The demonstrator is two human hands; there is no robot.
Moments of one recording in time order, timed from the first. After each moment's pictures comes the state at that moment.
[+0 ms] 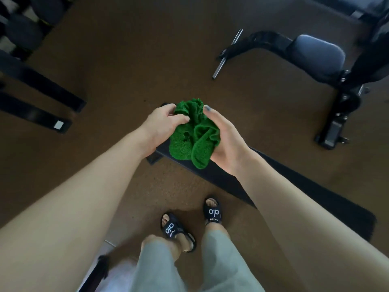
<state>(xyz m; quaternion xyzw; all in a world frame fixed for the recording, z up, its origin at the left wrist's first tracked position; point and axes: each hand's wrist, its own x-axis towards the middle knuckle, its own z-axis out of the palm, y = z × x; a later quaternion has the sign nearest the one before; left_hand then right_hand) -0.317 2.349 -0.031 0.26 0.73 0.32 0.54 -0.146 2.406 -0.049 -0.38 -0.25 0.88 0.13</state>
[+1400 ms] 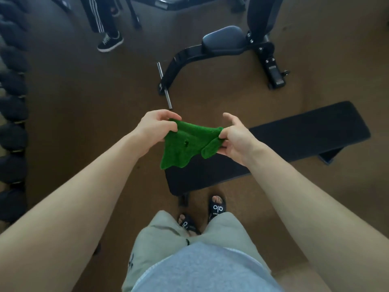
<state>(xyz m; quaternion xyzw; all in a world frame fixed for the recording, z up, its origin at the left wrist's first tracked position) -0.451 2.473 0.072 0.54 0.63 0.08 0.55 -0.238 2.394 0.027 -0.60 -0.06 0.68 0.42</state>
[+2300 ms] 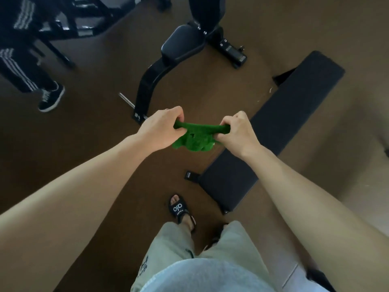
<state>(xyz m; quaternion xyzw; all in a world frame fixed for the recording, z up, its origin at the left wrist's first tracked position) -0.546 2.755 0.046 0.92 0.26 -0.12 0.28 -0.408 2.574 0.017 -0.88 -0.28 0.29 0.25</state>
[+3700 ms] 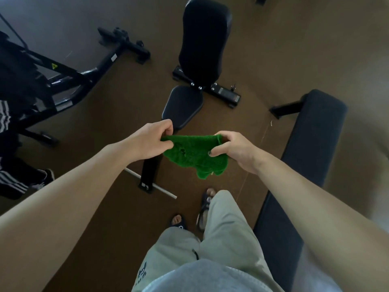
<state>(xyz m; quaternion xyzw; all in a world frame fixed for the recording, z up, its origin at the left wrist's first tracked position) -0.318 3.174 0.040 0.90 0.14 -0.21 0.35 -0.209 2.932 0.026 -0.74 -0.07 0.49 0.46</state>
